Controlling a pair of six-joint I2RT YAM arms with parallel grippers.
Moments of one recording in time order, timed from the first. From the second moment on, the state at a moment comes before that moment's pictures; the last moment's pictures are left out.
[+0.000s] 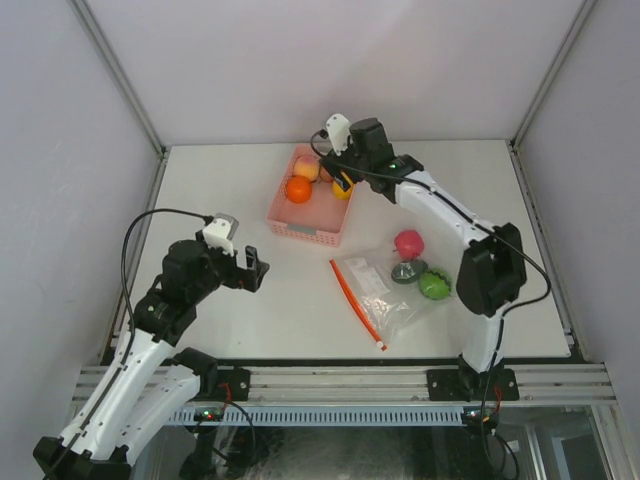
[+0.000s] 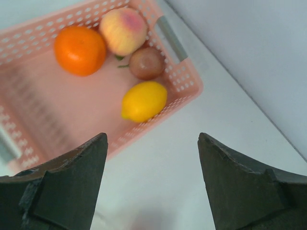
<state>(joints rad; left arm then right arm) -0.37 0.63 0.67 -0.46 0.11 -0.11 0.56 1.96 1.80 -0.39 0.09 -0.36</state>
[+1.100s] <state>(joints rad) -0.68 0.81 0.50 0.02 0.18 -0.51 0.29 1.34 0.98 -0.72 -0.59 -0.97</state>
